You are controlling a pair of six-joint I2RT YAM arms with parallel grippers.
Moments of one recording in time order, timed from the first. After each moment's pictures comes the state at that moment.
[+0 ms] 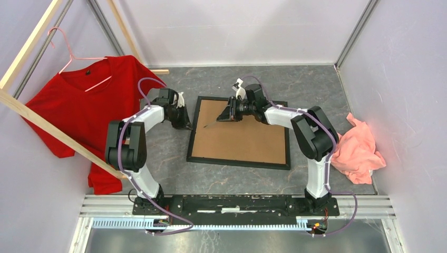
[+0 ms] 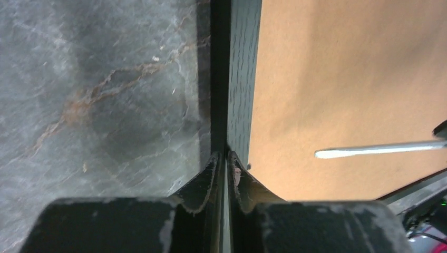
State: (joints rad) left arm -0.11 1.76 1.08 -0.44 0.38 -0.22; right arm 0.53 2.00 1.24 0.20 -0.69 0.72
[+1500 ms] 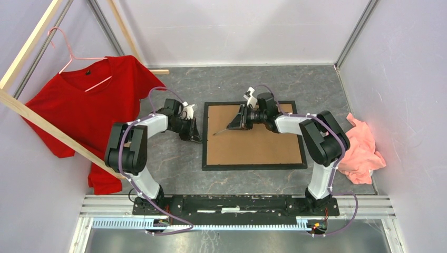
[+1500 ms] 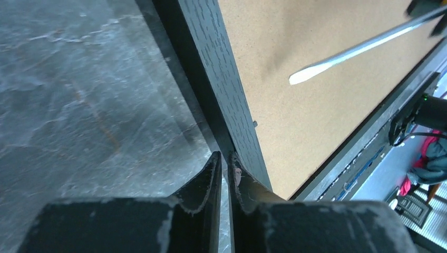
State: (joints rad) left arm -0.15 1.71 0.91 -0.42 0.67 -0.04; right arm 0.47 1.91 1.04 0.30 -0.74 0.76
